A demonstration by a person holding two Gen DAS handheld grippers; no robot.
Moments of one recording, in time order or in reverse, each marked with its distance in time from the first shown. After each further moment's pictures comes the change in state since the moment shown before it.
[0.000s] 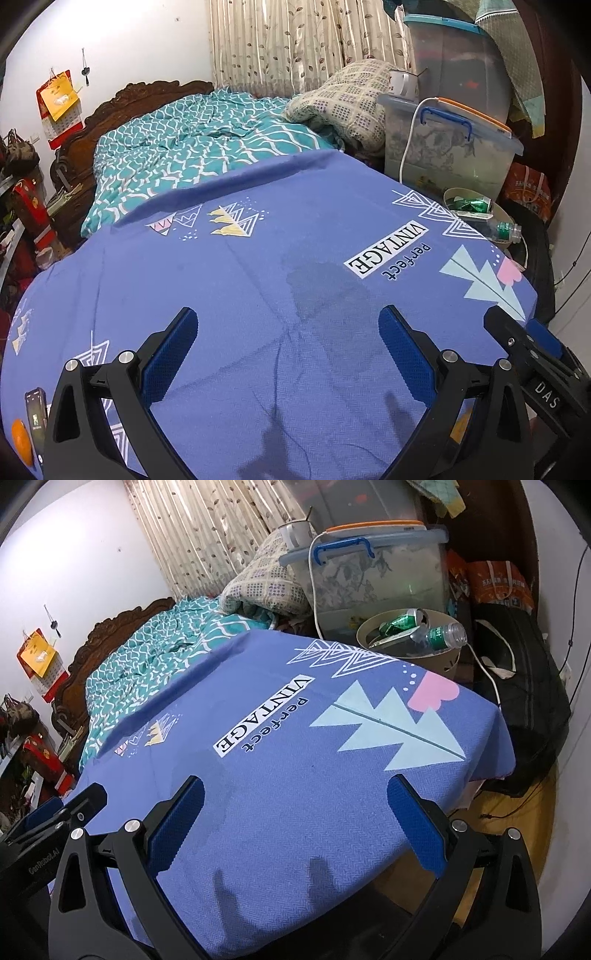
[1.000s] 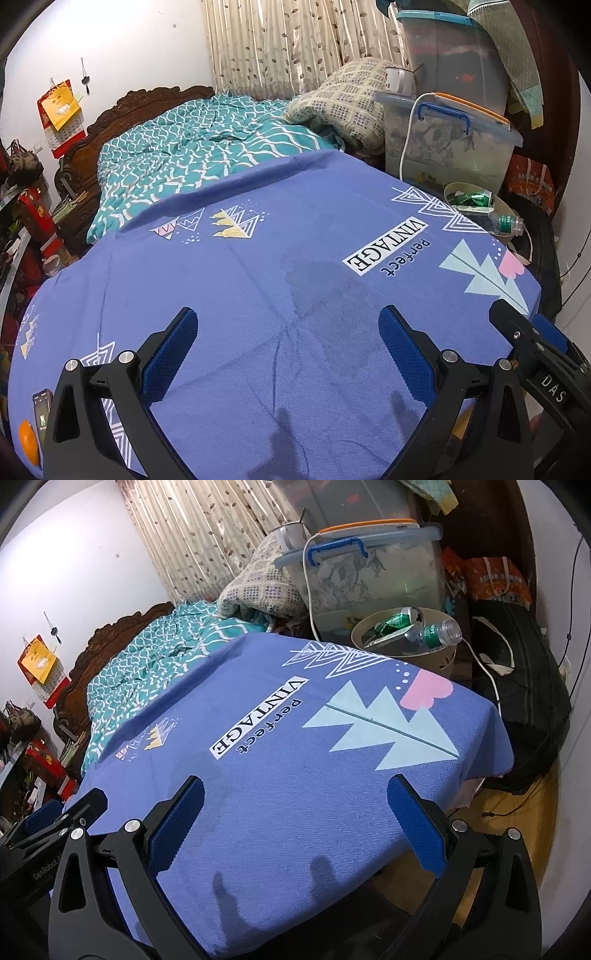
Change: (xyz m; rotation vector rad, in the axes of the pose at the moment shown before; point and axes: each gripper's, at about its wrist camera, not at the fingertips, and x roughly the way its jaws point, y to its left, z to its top) left arm -0.006 -0.009 -0.002 0.030 -0.005 0.035; right arm -0.002 -0.010 0.001 0.019 -0.008 0.007
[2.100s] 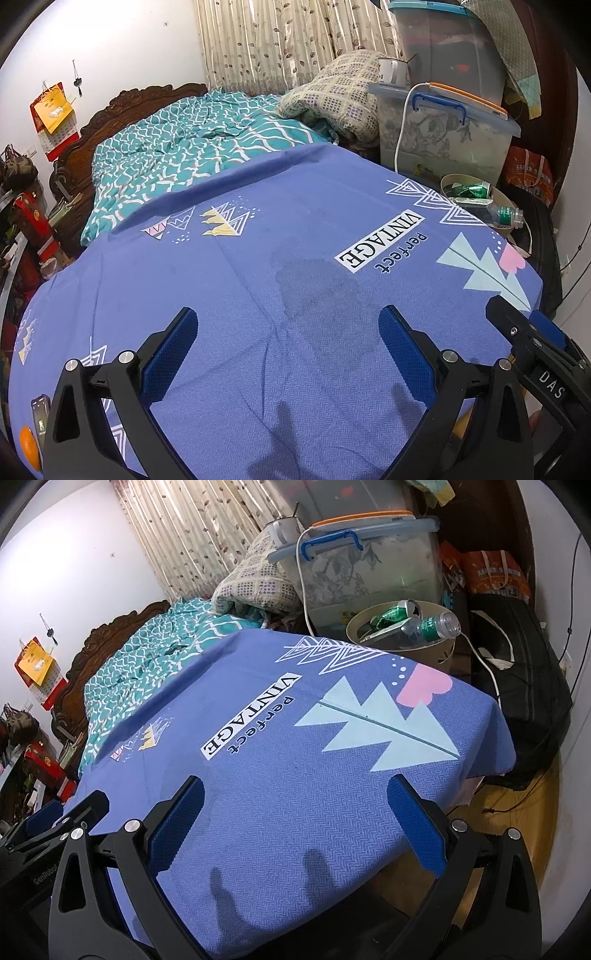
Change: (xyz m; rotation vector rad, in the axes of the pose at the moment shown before) left arm 0.013 -0.014 0.005 0.027 0.021 -0.009; right arm 0.013 -0.010 0.003 0.013 0.017 -0.002
